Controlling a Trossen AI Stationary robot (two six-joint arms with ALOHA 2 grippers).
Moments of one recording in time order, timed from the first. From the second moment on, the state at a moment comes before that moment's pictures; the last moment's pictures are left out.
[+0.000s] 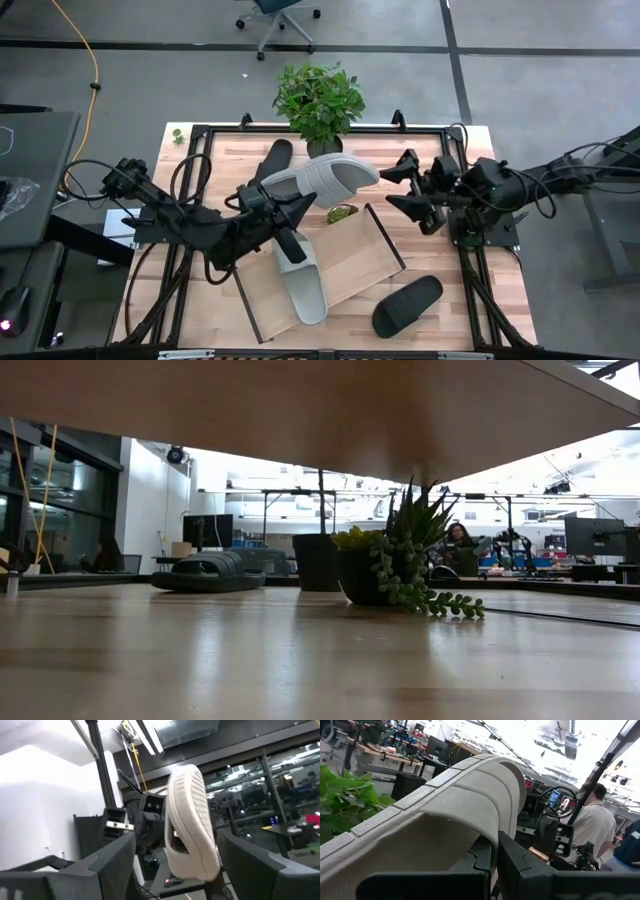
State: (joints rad) left arm -0.45 1.54 1.55 0.23 -1.14 -0.19; right arm 0.23 1.00 0.88 0.57 0.12 0.20
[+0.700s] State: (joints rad) left arm -0.45 1.54 1.55 0.21 -1.12 -0.17; right arm 0.20 1.20 1.22 0.31 0.10 0.08
